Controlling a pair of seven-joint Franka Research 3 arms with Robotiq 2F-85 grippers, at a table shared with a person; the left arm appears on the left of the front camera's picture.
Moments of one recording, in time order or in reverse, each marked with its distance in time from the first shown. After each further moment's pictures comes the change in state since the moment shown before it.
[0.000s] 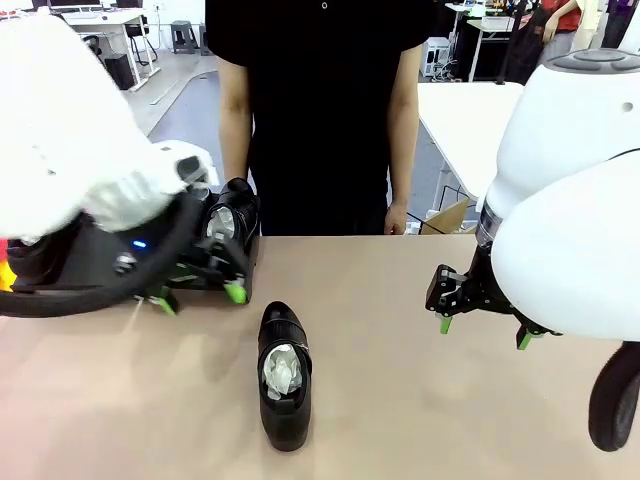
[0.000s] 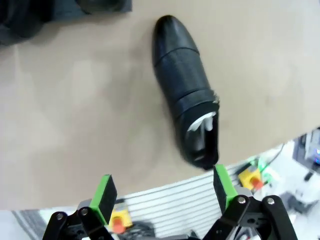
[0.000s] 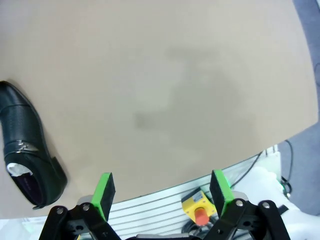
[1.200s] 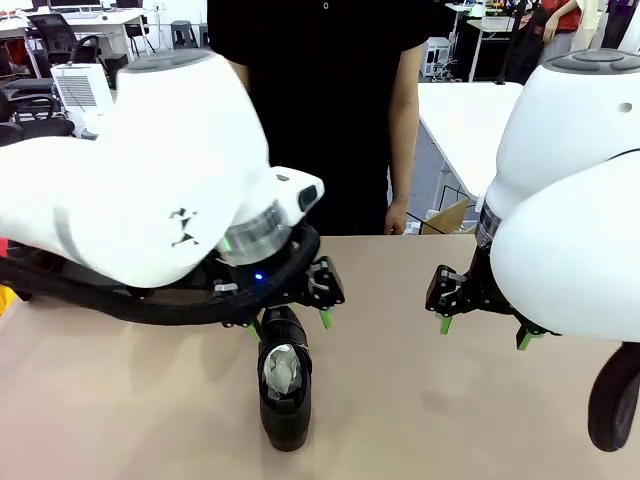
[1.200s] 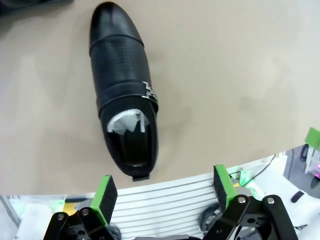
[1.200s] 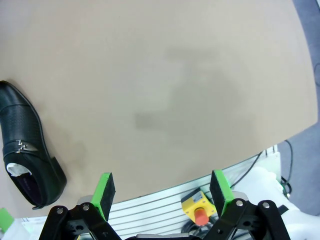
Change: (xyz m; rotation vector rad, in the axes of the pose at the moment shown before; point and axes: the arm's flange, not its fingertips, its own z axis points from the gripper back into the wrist) left arm -0.033 -0.116 -0.045 0.053 -0.016 0.045; right arm 0.000 0.000 0.000 -0.002 -0.001 0.001
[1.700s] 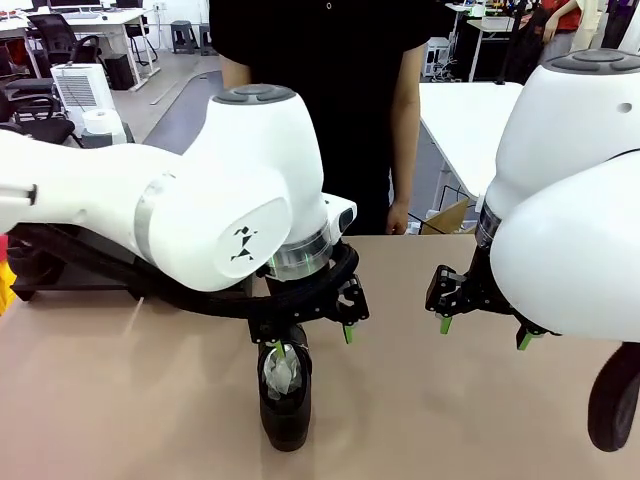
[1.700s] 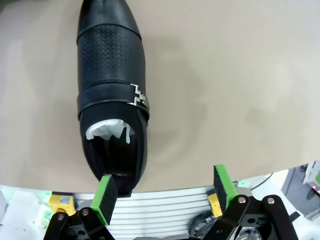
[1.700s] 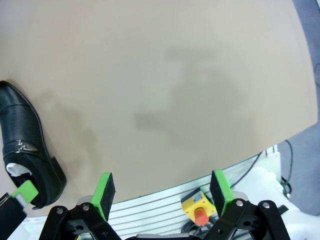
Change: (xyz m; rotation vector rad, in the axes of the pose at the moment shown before) left arm 0.011 -0.024 -0.045 0.063 0.052 0.097; right arm 0.000 0.000 0.000 0.000 0.000 0.000
